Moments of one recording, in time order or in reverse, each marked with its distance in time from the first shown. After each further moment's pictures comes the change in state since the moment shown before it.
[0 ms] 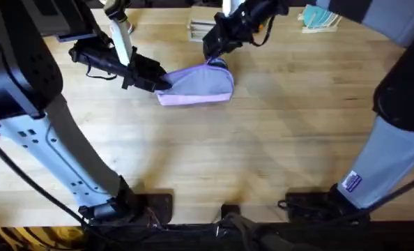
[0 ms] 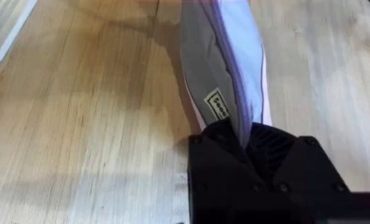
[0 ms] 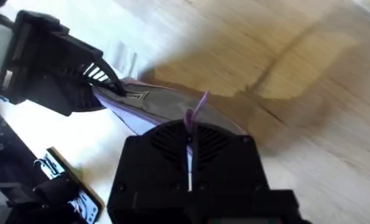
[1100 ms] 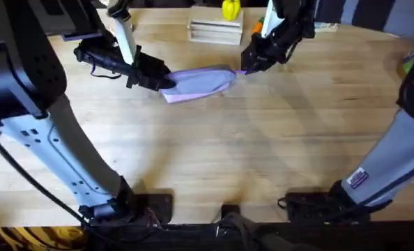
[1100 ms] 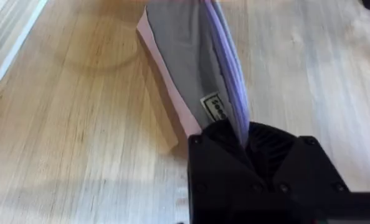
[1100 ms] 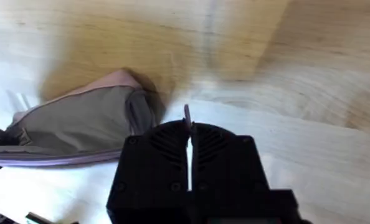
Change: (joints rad) left arm -0.028 0.000 0.000 0.011 0.033 -0.003; right arm -0.186 -0.045 -0.279 0.095 0.187 0.203
